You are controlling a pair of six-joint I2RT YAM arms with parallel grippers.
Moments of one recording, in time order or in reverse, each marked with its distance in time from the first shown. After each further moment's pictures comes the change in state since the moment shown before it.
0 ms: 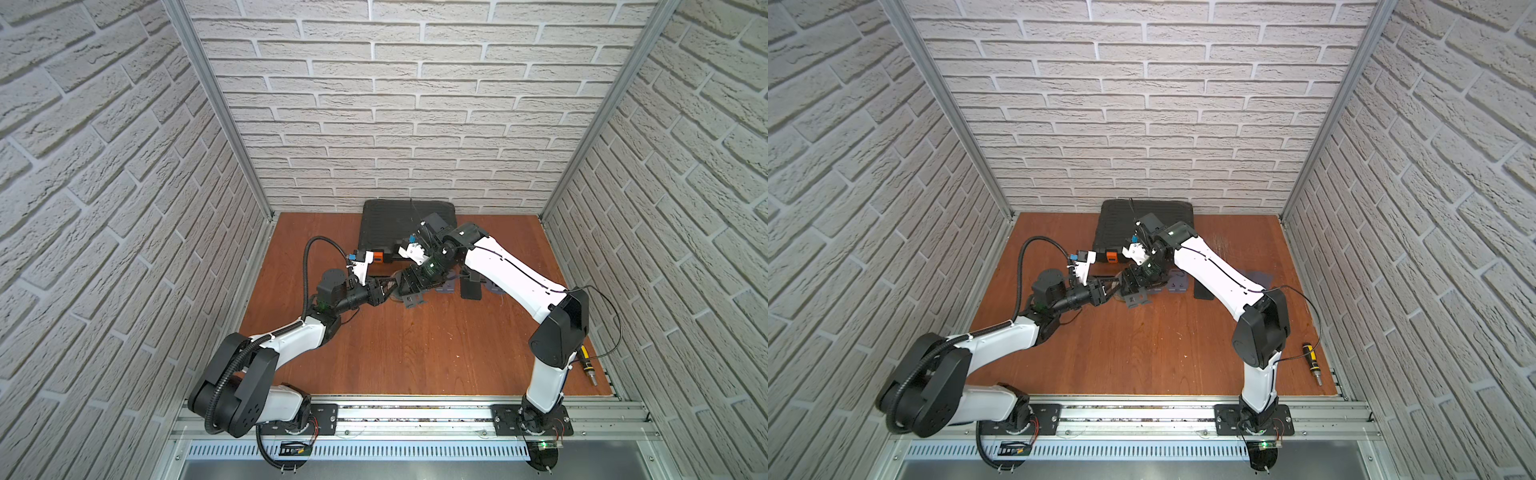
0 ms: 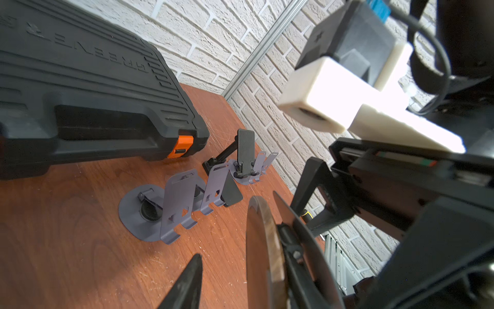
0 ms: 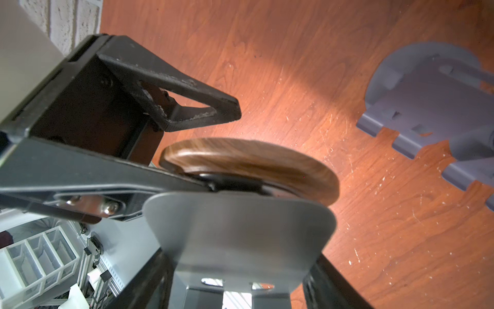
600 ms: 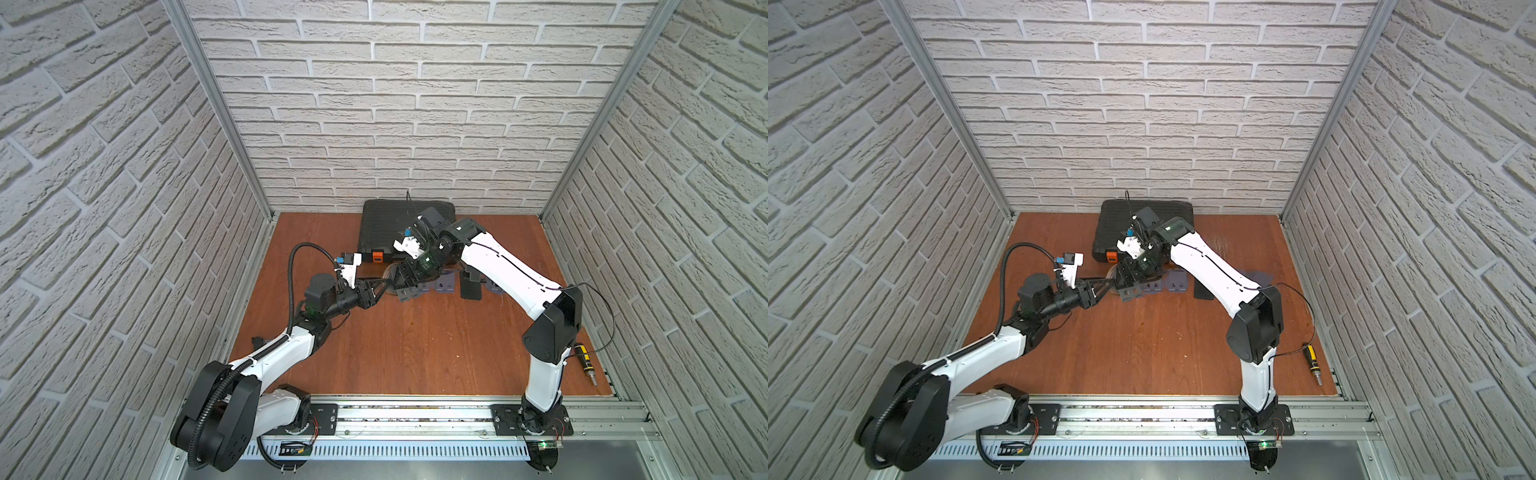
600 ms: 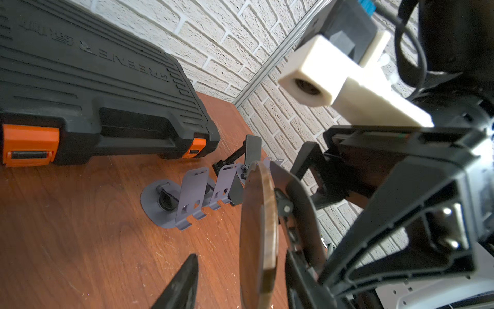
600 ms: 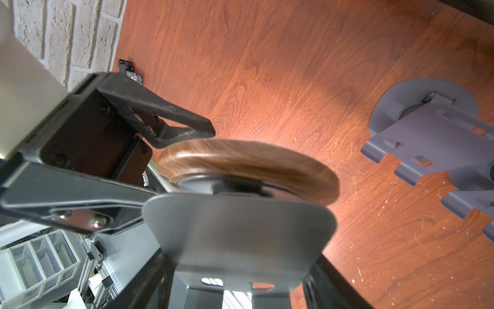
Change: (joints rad) left arm 0.041 -0.150 -0.058 -0.106 -0.004 -0.017; right arm 0.003 0.052 0.098 -0.013 -0.011 0.000
